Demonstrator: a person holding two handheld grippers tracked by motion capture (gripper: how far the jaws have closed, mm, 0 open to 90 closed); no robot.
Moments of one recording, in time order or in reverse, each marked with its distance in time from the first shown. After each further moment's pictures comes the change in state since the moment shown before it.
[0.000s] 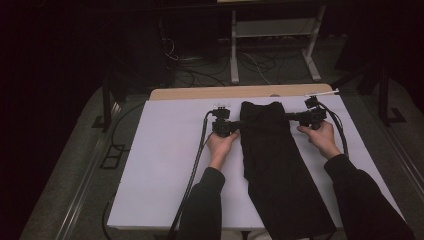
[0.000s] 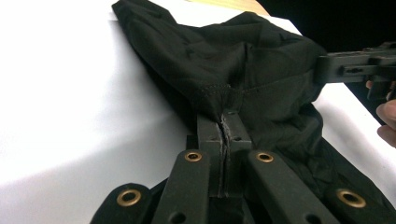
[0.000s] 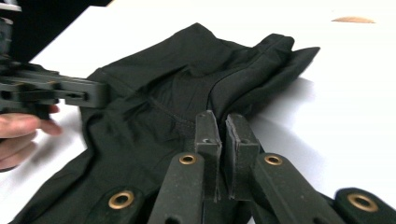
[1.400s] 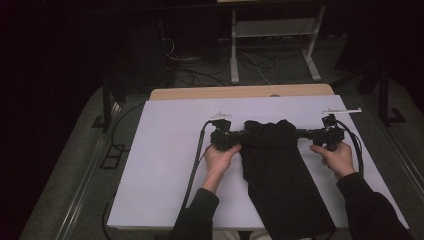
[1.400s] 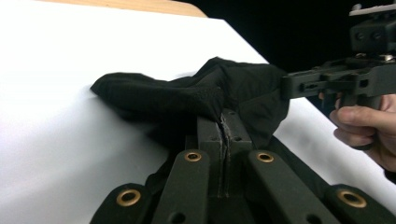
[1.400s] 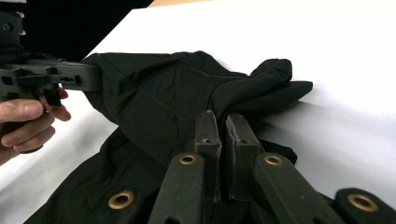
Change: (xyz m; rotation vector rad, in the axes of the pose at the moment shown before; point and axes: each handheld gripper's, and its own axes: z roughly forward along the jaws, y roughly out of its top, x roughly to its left) left arm -0.050 -0.027 -0.053 -0.057 -0.137 0.098; right arm 0.032 -0.054 -0.058 -0.050 0.080 0.049
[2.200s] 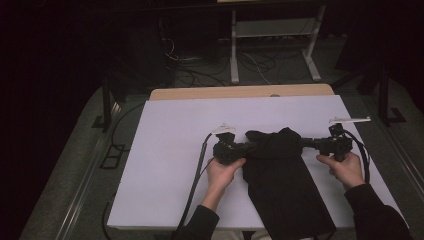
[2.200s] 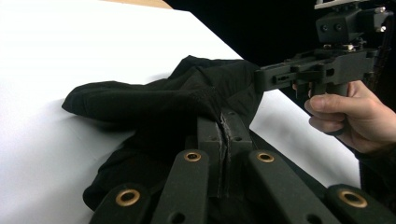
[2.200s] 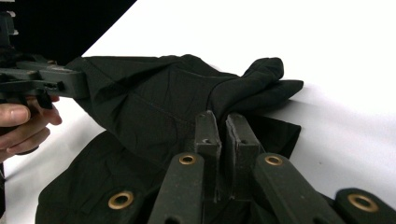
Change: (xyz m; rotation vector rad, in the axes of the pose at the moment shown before) left arm -0.032 -0.025 -0.014 0.001 -0.078 0.032; right arm 0.013 -0.022 -0.022 0.016 0.002 -0.014
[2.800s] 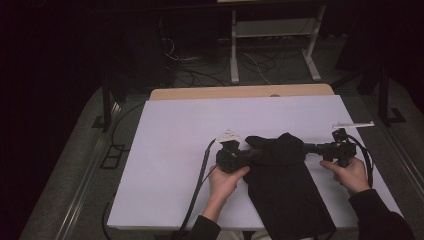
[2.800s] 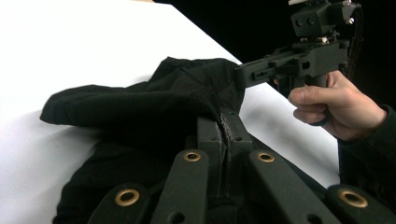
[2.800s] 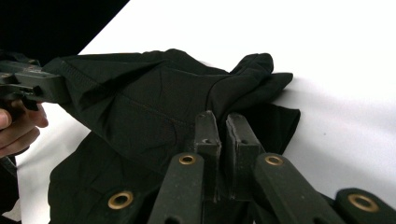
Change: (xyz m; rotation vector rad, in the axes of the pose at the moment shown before) left arm -0.025 -0.010 -0.006 0.011 -0.023 0.034; right arm 0.002 -0.013 -0.009 0.027 0.012 0.017
